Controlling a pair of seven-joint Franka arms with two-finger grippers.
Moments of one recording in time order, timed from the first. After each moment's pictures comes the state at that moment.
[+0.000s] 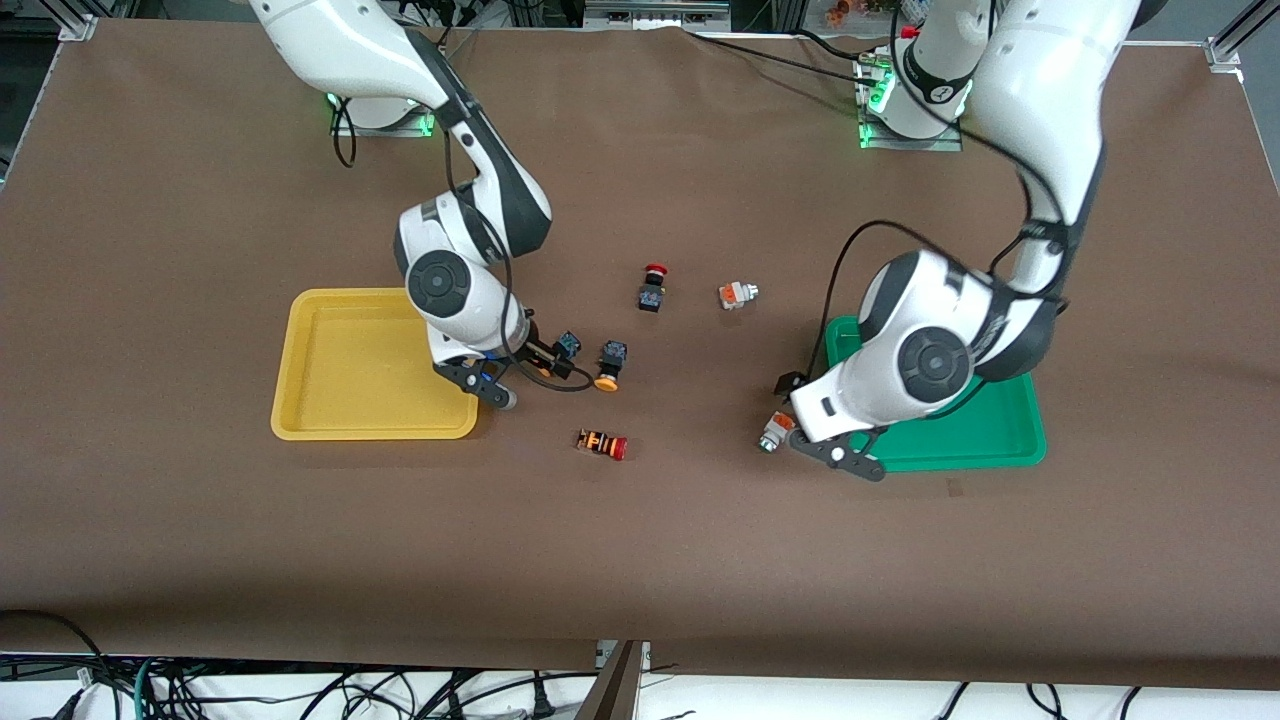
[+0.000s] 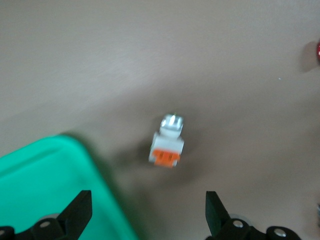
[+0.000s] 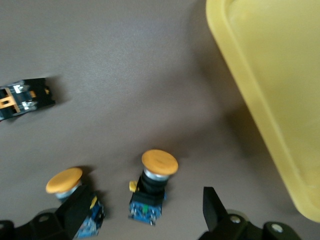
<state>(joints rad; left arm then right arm) -0.22 0.71 -0.19 -1.44 0.00 2.07 0.03 0.58 0.60 -0.04 -1.74 0.23 2.33 0.91</state>
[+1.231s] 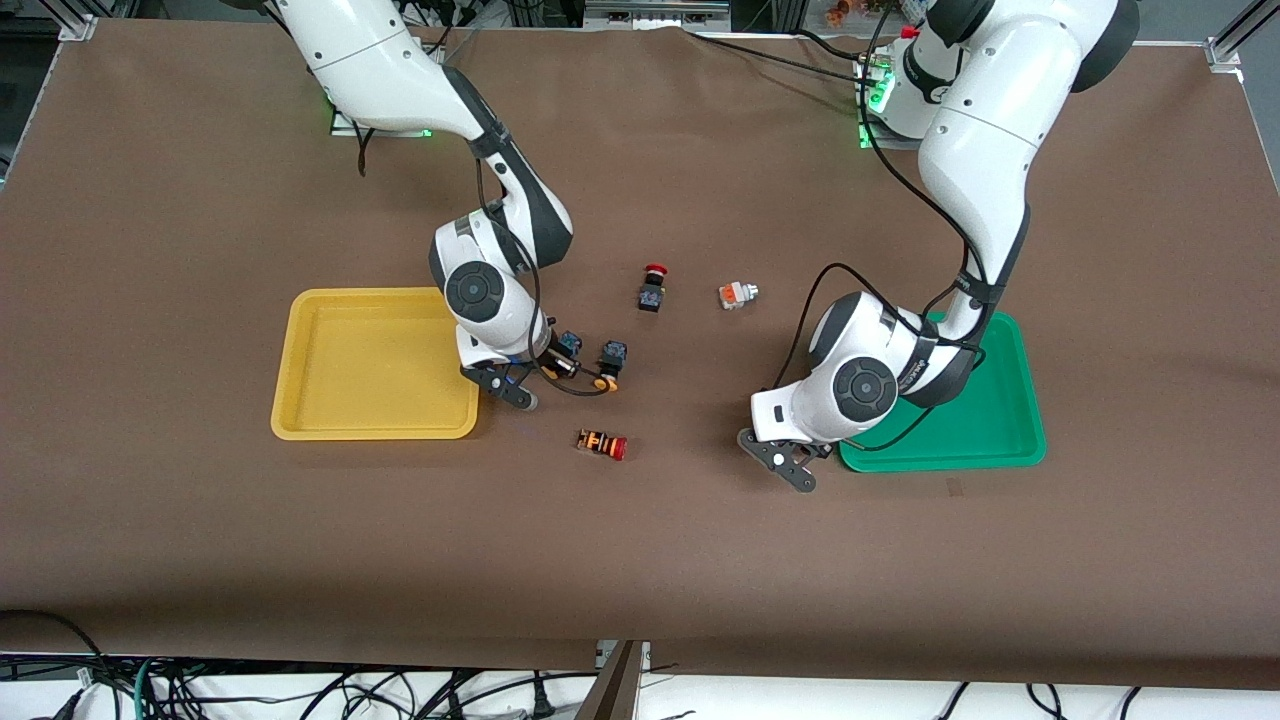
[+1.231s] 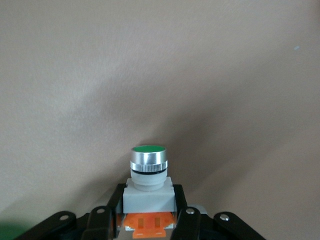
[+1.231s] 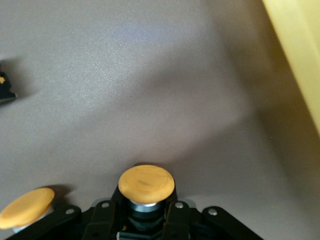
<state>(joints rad) -0.25 0.85 -0.20 -1.41 0.03 2.21 0.25 0.61 0.68 -0.05 -1.75 0.23 2.40 0.87</state>
